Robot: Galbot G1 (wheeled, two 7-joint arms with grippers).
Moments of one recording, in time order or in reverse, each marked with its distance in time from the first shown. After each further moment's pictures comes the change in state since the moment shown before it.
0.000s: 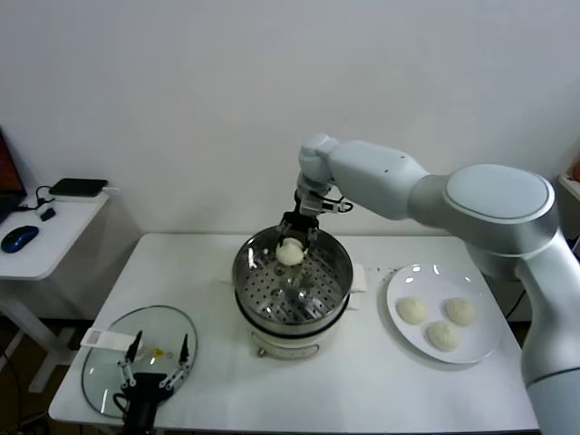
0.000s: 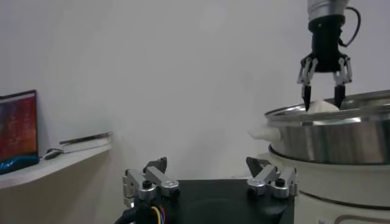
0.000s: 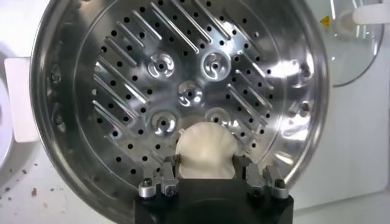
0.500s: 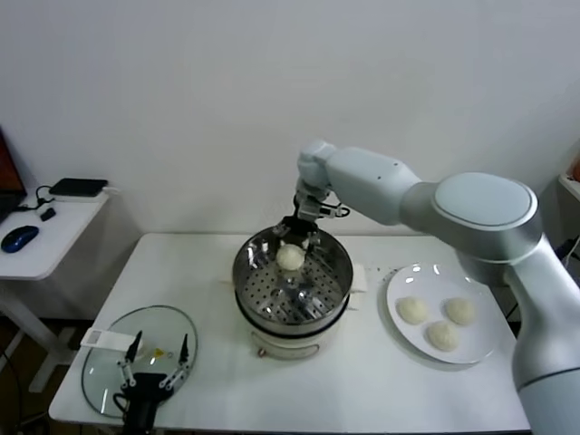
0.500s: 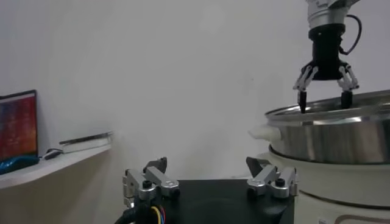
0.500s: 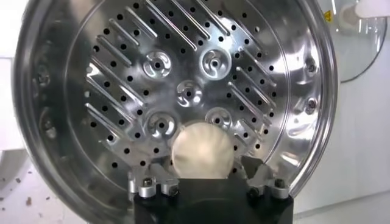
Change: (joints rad) left arm 0.002 0.000 -0.003 -0.001 -0.001 -0.003 0.001; right arm 0.041 -0.012 -0.051 0.006 0.094 0.000 -0.022
